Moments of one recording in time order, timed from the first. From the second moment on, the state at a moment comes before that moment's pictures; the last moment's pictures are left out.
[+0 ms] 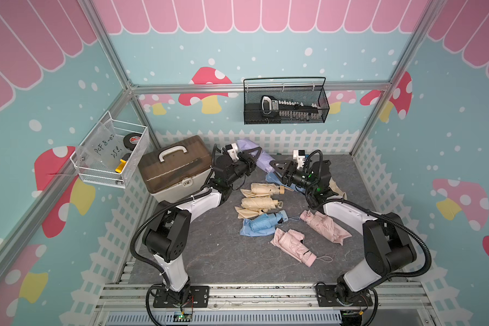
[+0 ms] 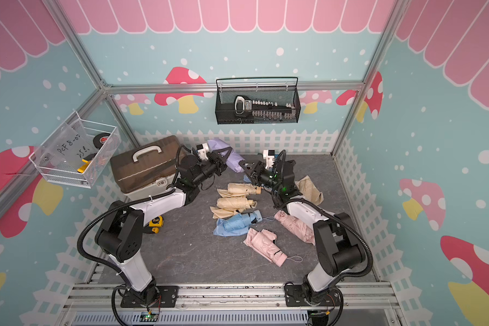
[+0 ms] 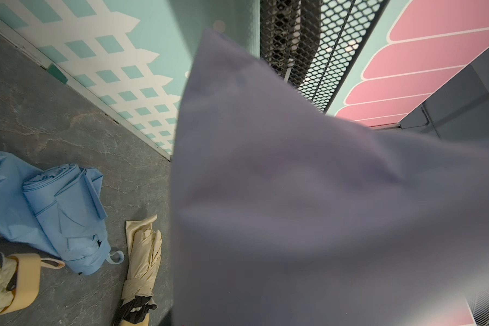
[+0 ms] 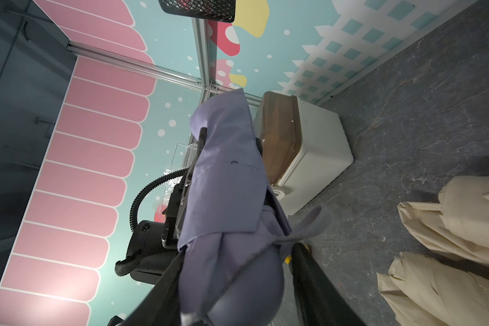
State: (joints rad) left arm -0.44 1.80 1.21 0.69 0.35 -1.48; right arm 0.35 1.60 0.97 0.67 -0.64 1.32
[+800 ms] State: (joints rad) left arm -0.45 1.82 1.21 0.69 0.34 -1.46; right arm 0.35 1.65 0.97 0.74 -0.63 1.40
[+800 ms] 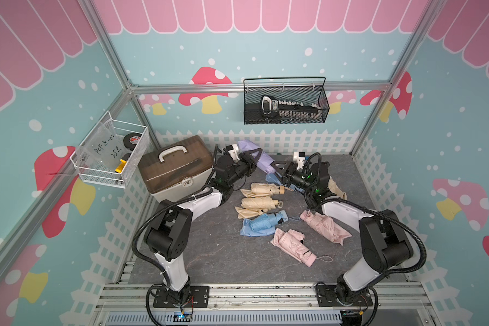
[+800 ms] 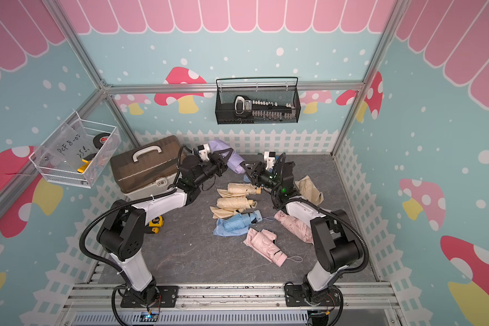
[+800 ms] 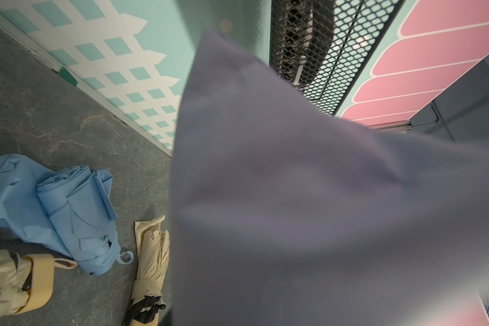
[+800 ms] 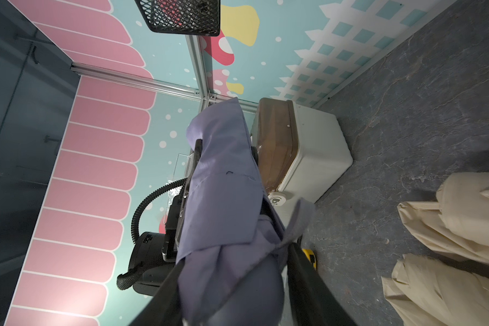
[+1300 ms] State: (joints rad) left arm -0.45 1.88 1.25 0.75 0.35 -1.46; right arm 0.35 1.73 0.99 0.91 -0.64 1.59
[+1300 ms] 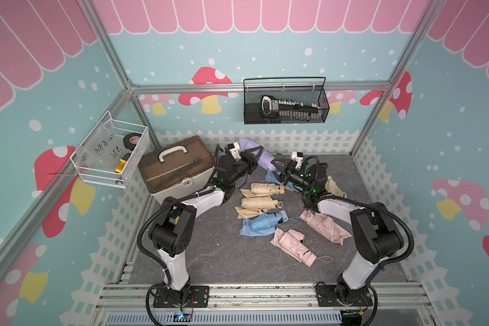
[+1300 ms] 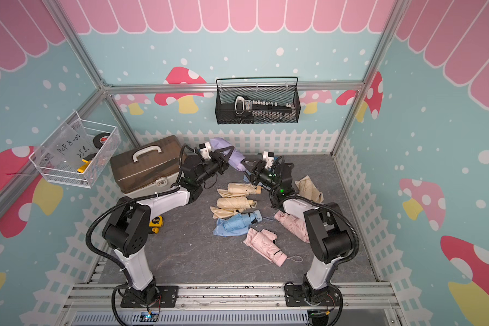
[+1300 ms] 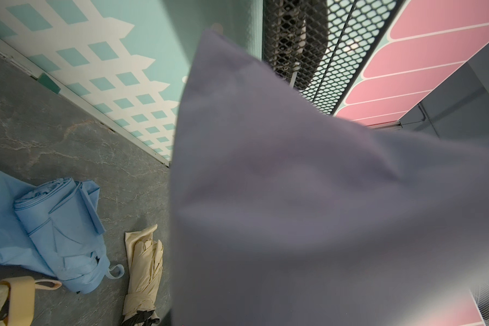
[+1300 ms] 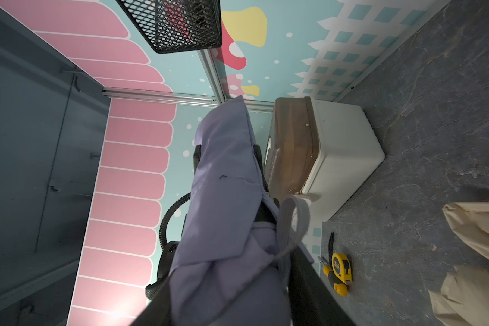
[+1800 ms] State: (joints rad) left arm -0.45 1.89 1.26 0.75 0.39 -1.46; right arm 0.34 1.74 0.99 0.90 -0.67 1.59
